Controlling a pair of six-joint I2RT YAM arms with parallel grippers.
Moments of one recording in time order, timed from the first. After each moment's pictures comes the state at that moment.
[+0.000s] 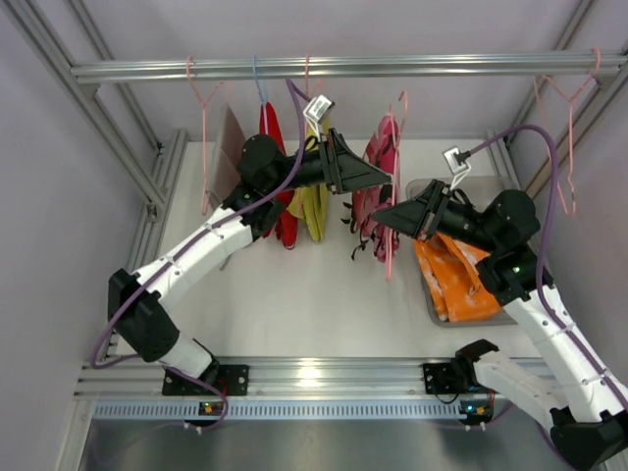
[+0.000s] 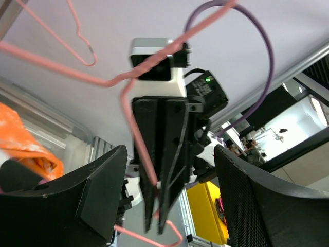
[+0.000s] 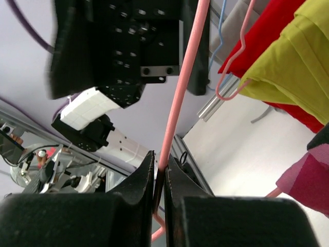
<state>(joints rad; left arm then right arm) -0.69 1.53 1.43 0.47 0.80 -1.15 0.41 0.85 0.97 0.03 -0.72 0.93</state>
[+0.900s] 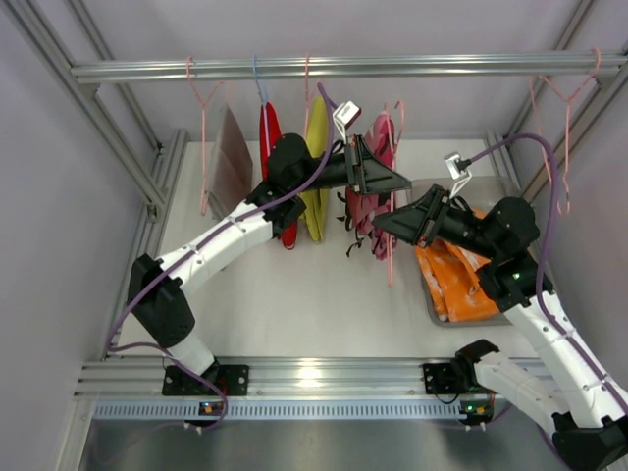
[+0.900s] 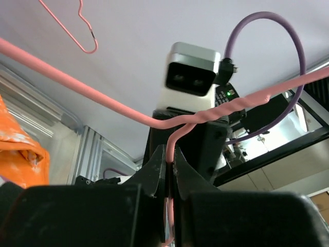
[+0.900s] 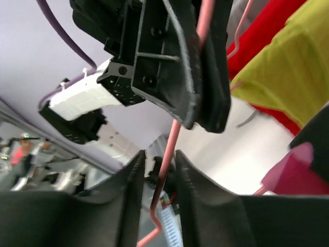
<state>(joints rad) -0.76 1.65 1.52 0.44 0.77 -1.20 0.41 0.81 0.92 0.04 -0.72 0.86</state>
